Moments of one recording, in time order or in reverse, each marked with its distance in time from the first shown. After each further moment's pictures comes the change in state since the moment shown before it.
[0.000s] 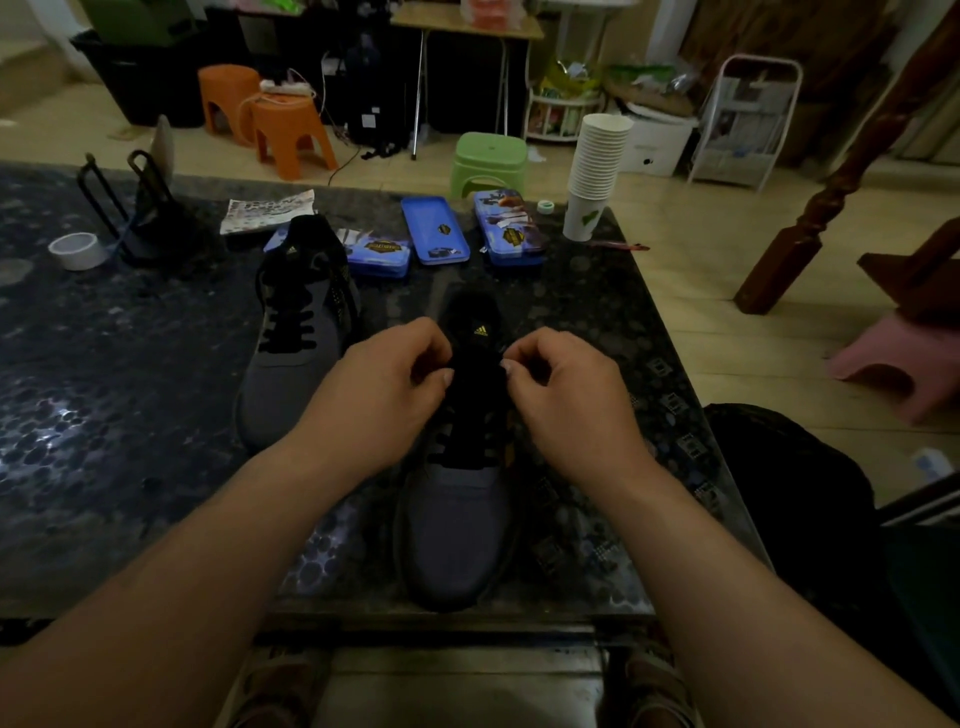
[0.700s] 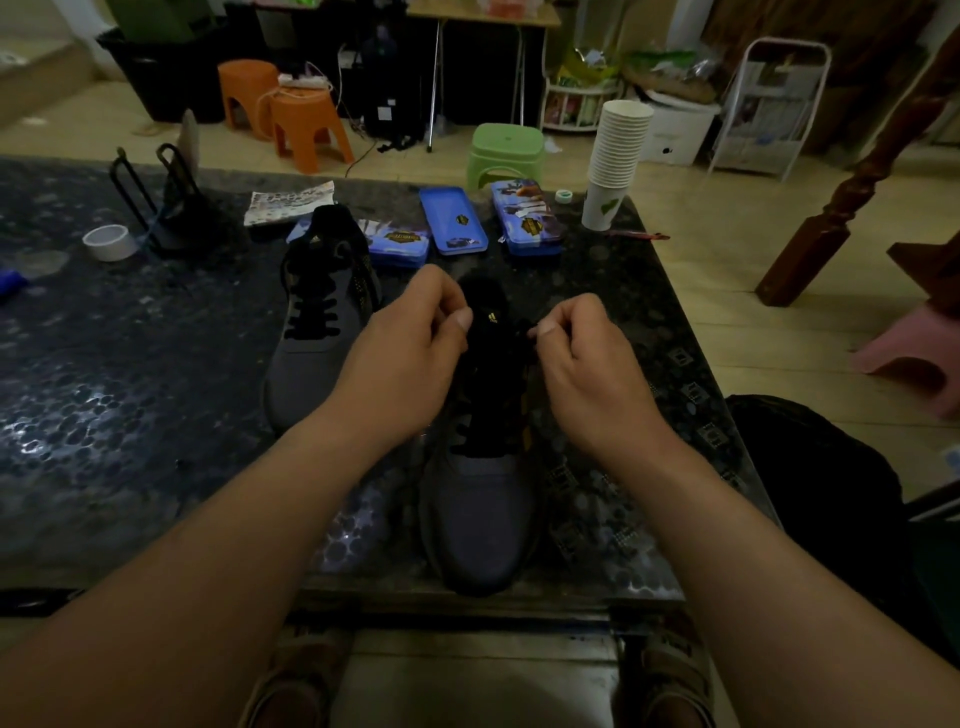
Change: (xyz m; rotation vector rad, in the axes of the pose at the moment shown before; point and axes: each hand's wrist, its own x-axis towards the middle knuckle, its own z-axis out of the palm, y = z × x) left_hand 0.006 0.014 -0.006 -0.118 0.121 -0.007; right_hand 0.004 -0.013 -0.006 0.141 -0.041 0.127
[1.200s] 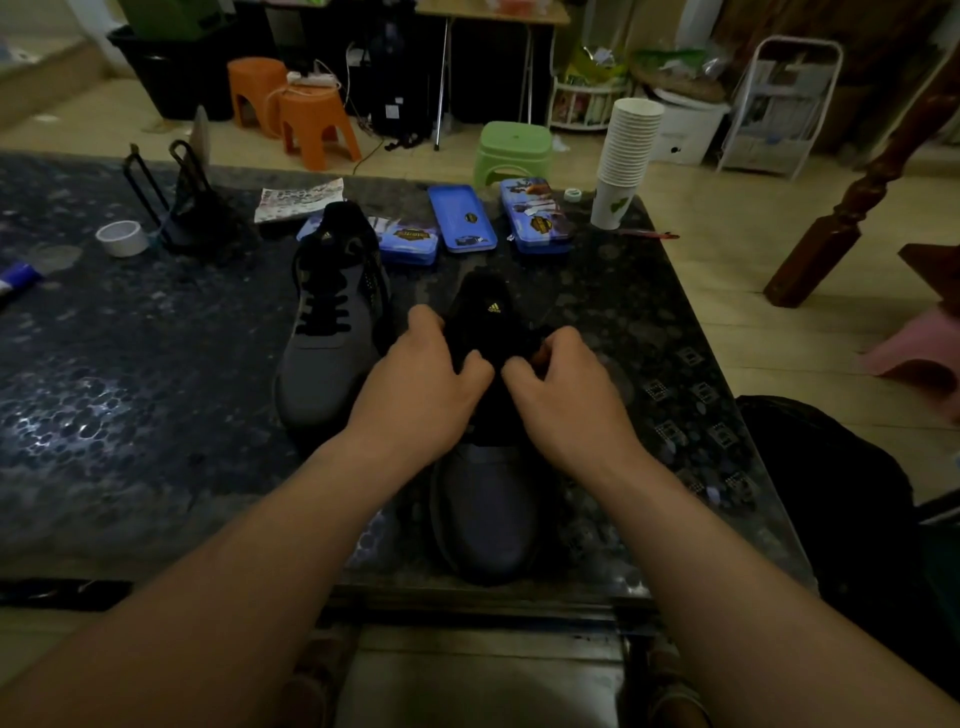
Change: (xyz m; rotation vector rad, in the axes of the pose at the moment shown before) left_hand -0.013 -0.003 0.017 0.177 -0.077 -0.297; right_hand -0.011 -0.004 0.028 -0.117 -0.084 0.198
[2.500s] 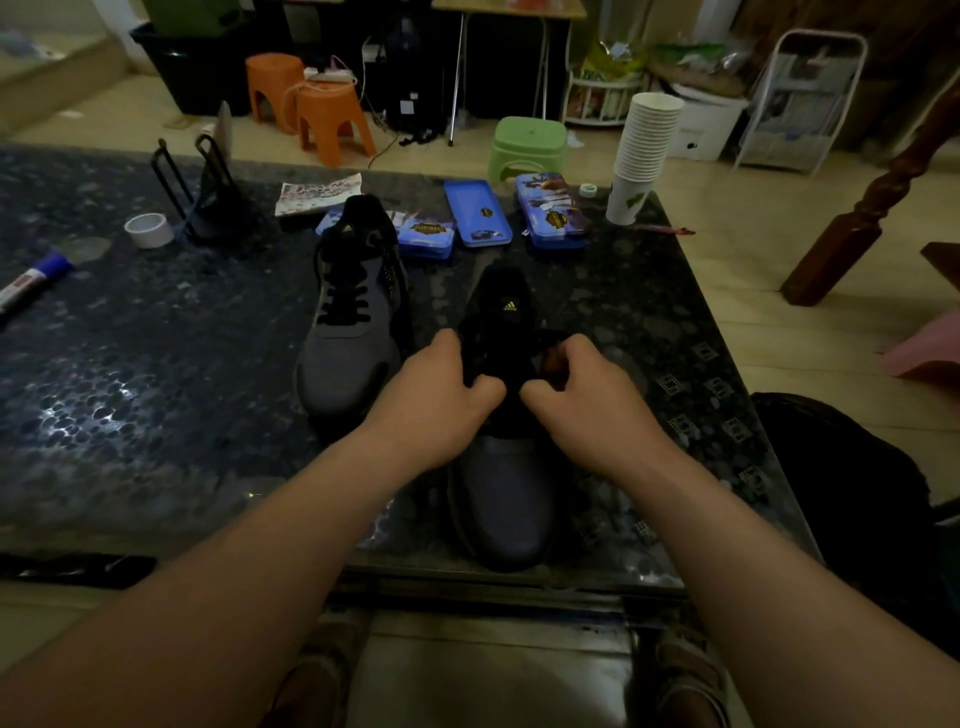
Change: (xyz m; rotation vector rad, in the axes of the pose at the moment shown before) left_hand -0.011 -0.014 -0.002 -0.028 -0.156 -0.011; right_hand -0.008 0.008 -0.010 -0.116 -0.144 -0.012
